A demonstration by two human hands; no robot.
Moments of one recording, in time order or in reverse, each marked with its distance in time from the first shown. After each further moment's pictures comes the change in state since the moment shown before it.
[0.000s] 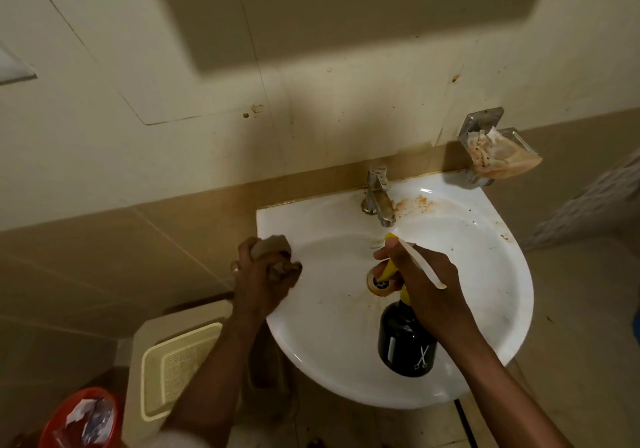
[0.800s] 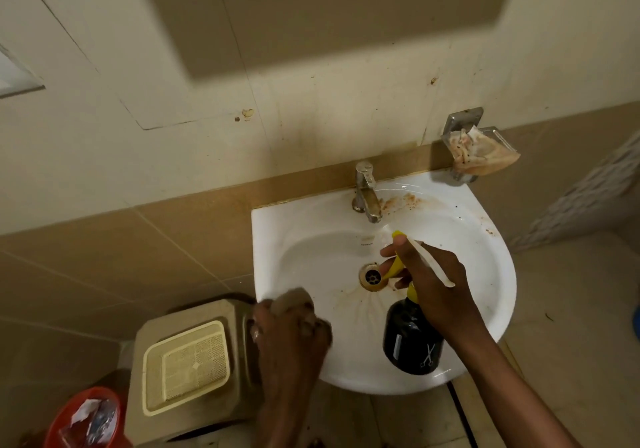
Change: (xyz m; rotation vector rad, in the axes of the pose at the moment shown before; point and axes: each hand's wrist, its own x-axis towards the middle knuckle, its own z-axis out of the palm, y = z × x) left_hand -0.125 0.105 0.011 0.080 0.060 -0.267; right_hand -0.015 -0.003 -0.030 -0.033 0.009 -0.051
